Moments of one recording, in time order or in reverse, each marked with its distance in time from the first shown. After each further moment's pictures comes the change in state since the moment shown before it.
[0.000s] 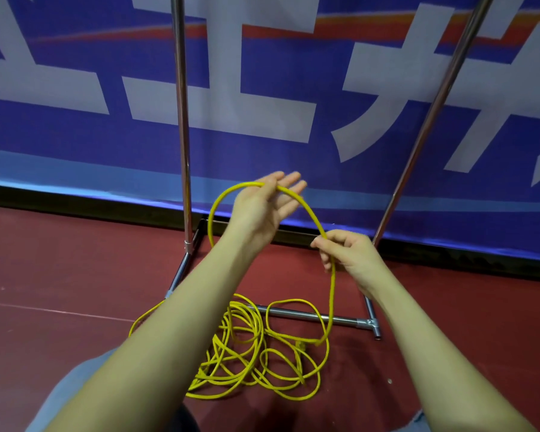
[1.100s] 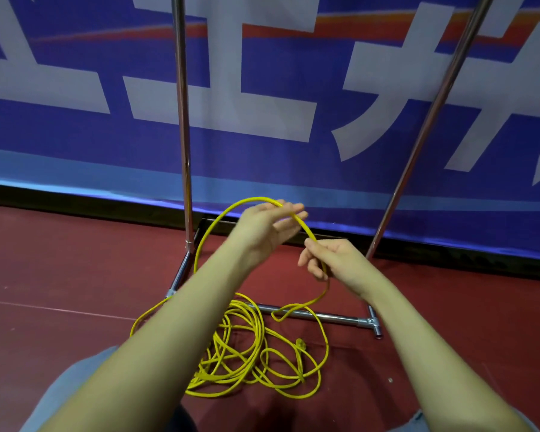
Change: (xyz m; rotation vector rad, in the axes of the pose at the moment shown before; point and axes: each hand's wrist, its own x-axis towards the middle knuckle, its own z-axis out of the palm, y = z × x) left_hand -0.011 -0.014 -0.016 0.131 0.016 -0.198; right_hand -0.005 -0.002 0.014 -0.093 -0.241 -0.013
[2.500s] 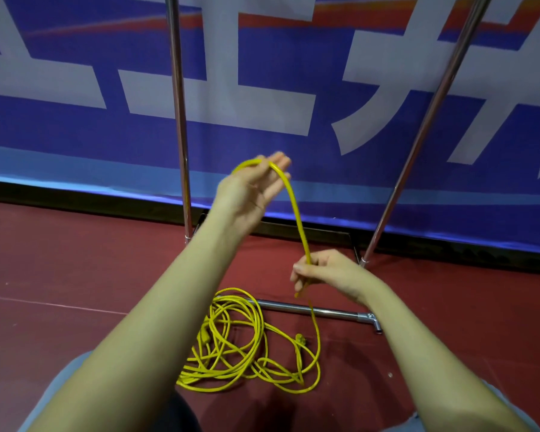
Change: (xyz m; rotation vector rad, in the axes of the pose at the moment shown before) left_hand 0.007 0.033 0.009 -0.274 0.002 0.206; right_hand 0.002 0.024 -0.002 -0.015 -0.180 0.128
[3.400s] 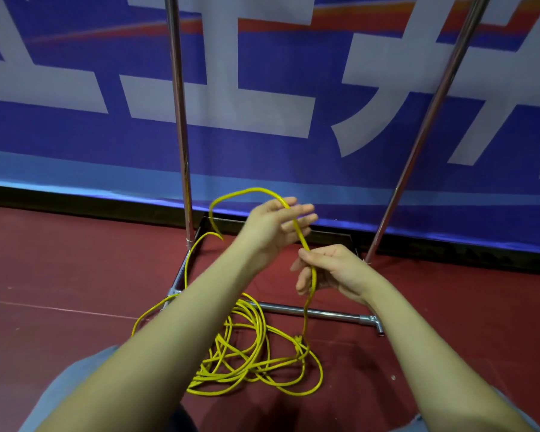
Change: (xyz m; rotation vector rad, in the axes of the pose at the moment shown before) left_hand -0.013 -0.041 -0.010 0.326 -0.025 -0.182; right_hand -0.006 -0.014 0.001 0.228 0.030 0.045
